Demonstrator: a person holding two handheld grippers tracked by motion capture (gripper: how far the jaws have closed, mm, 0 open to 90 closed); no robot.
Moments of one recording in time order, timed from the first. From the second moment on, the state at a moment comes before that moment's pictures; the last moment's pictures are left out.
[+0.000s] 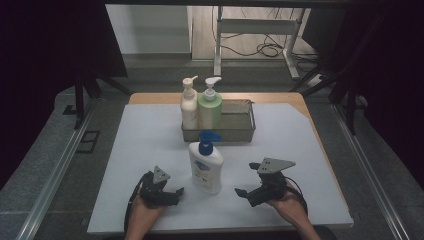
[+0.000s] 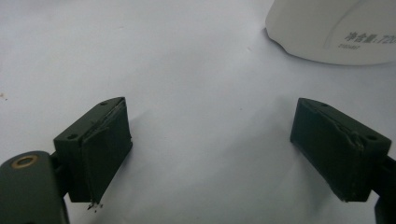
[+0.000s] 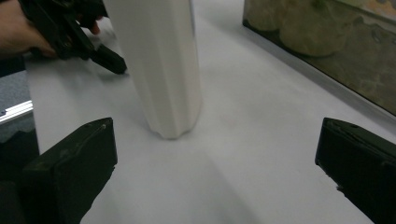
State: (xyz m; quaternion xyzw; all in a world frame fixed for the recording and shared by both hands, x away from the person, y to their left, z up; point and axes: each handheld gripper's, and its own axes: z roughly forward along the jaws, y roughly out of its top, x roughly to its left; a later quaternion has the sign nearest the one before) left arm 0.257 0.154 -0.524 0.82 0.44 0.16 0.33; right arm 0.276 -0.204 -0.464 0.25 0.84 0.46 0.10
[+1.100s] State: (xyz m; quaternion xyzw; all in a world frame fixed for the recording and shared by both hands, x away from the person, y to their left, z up) left arm 0.257 0.154 -0.524 0.82 0.44 0.16 0.33; right arm 0.282 -0.155 -0.434 0.23 0.85 0.48 0.07
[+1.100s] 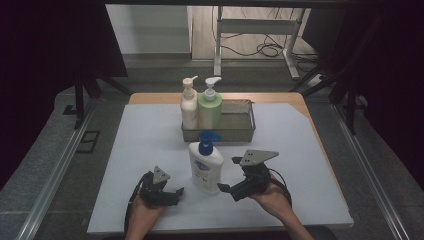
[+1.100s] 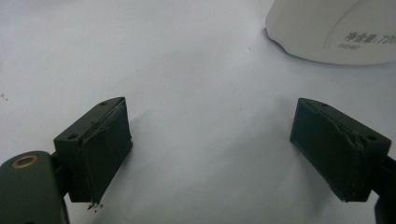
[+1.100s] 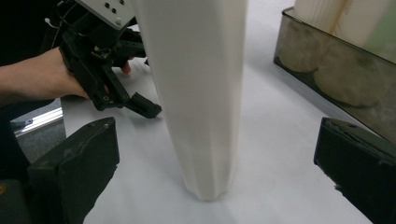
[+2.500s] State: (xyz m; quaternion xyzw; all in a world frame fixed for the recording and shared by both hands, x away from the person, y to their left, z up) left arm 0.257 0.154 -0.524 0.82 0.44 0.16 0.33; right arm 0.301 -0.092 -0.420 0.22 0.85 0.47 0.12
